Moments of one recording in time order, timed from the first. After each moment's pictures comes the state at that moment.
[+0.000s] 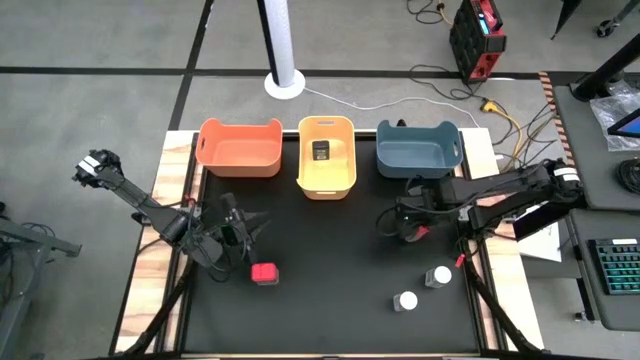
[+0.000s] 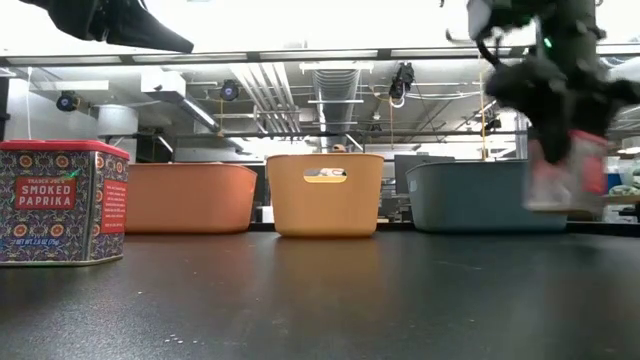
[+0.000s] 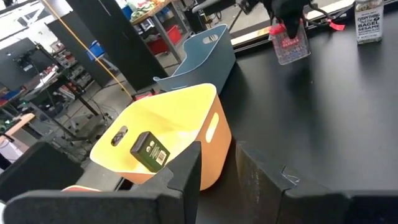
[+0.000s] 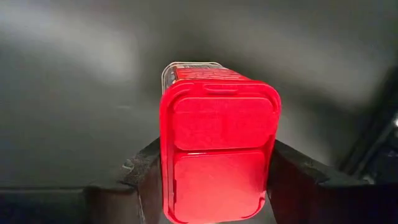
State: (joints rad) left arm -0.61 0.98 0.61 -0.13 -1.06 -0.01; right arm 0.04 1.27 0.93 -1.15 -0.01 1.28
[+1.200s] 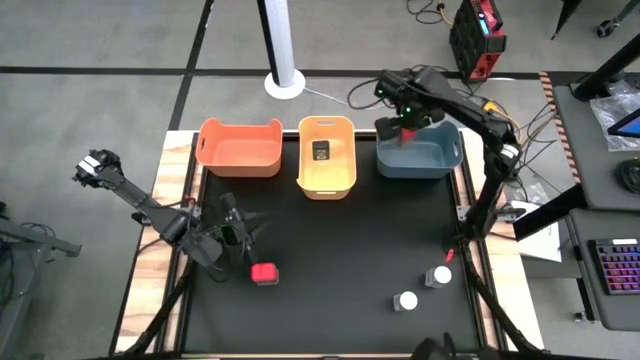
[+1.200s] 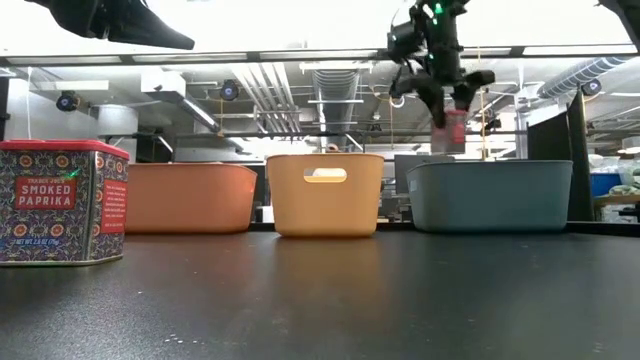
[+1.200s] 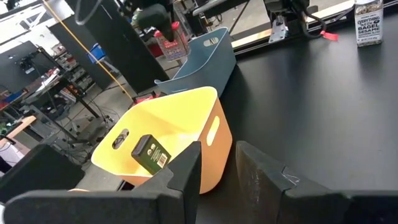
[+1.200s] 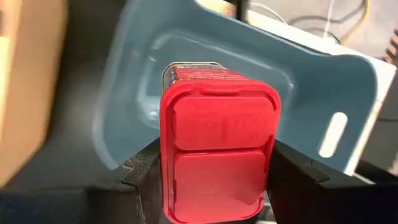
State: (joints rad) left arm -0.61 0.98 0.61 -0.11 -1.07 0.01; right arm -0.74 1.82 1.88 -1.57 0.20 0.54
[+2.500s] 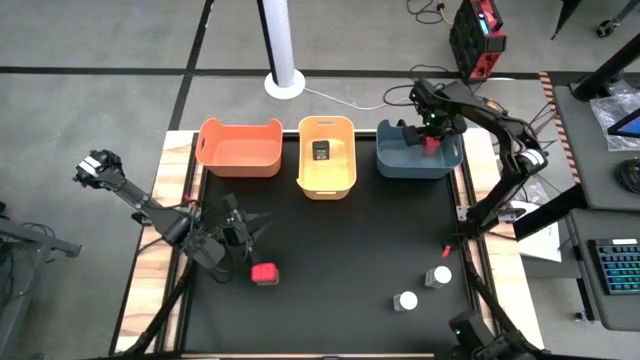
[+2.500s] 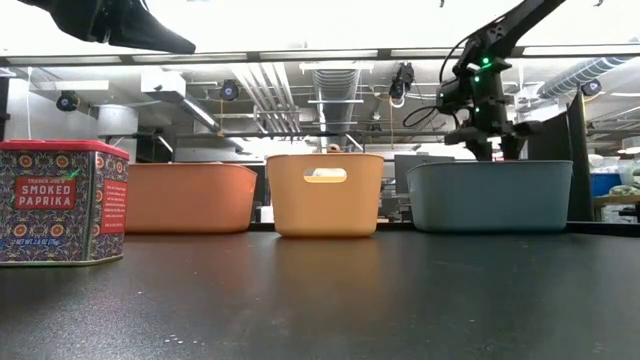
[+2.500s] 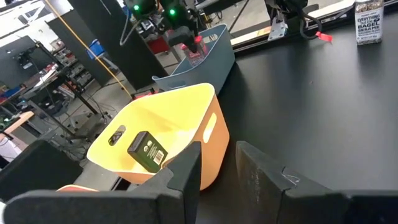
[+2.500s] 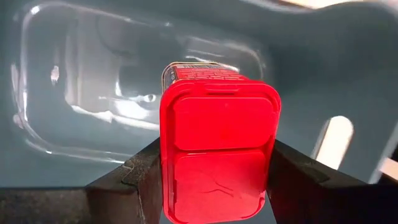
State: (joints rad) left arm -0.61 1.01 0.61 -0.11 -1.07 -0.02; right arm -1.04 1.66 1.33 -1.20 0.13 0.34
